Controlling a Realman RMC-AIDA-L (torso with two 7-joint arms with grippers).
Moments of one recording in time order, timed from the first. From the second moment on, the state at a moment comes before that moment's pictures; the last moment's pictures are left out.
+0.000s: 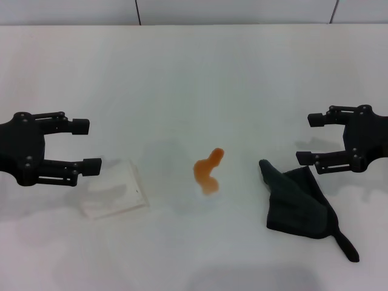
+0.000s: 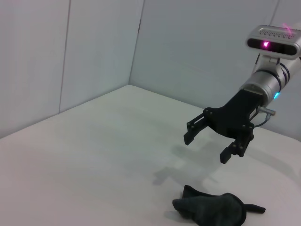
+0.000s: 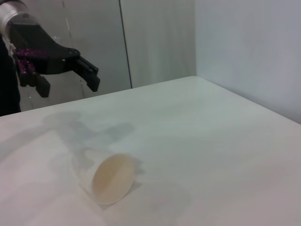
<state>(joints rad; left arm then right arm) -0.38 -1.97 0.77 1.04 1.93 1.89 -1.63 0.29 2.01 -1.10 -1.13 -1.80 -1.49 1.55</state>
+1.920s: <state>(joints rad) -0.56 -1.93 0.77 0.96 2.21 1.85 -1.64 0.29 2.01 -1.12 -1.10 -1.76 -1.50 1.56</state>
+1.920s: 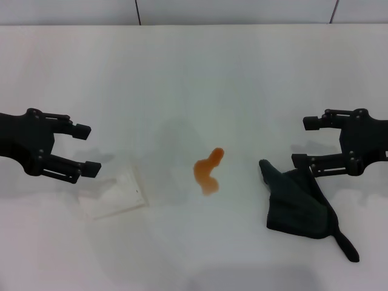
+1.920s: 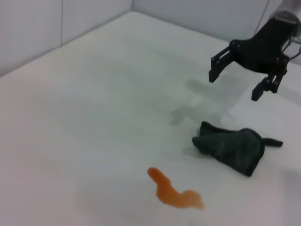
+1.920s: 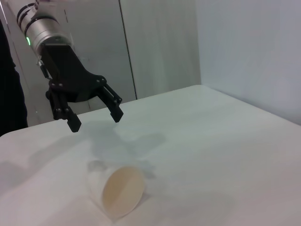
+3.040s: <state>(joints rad) -0.61 -1.94 0.77 0.87 2.38 1.77 -1.64 0.28 2.01 -1.14 -1.08 -1.75 -1.49 1.56</state>
